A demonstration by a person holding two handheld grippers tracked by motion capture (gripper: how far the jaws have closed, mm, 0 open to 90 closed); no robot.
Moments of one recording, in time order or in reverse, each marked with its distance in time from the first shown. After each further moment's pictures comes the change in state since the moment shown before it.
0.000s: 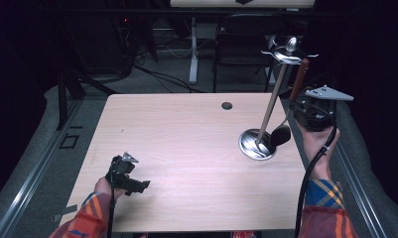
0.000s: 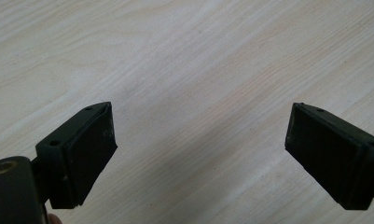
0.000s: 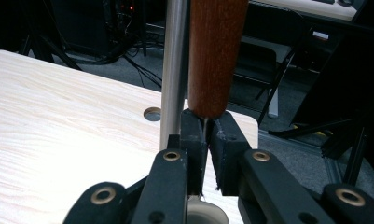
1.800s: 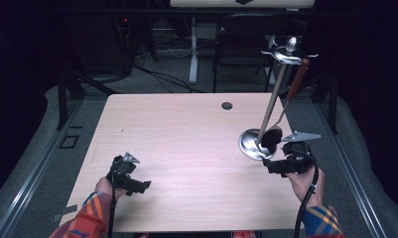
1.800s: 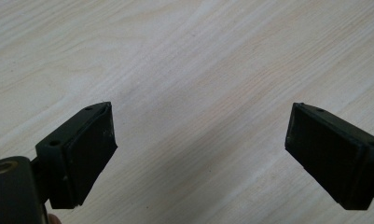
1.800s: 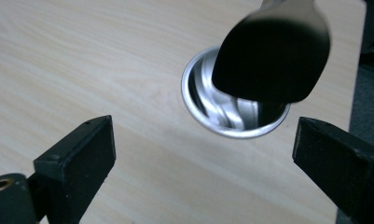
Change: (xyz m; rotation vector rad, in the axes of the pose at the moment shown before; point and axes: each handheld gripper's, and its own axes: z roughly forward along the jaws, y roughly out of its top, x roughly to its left) left arm -0.004 0.002 -0.001 -0.003 0.000 0.021; right arm 0.045 -0.098 -0.001 0.358 0.199 -0.040
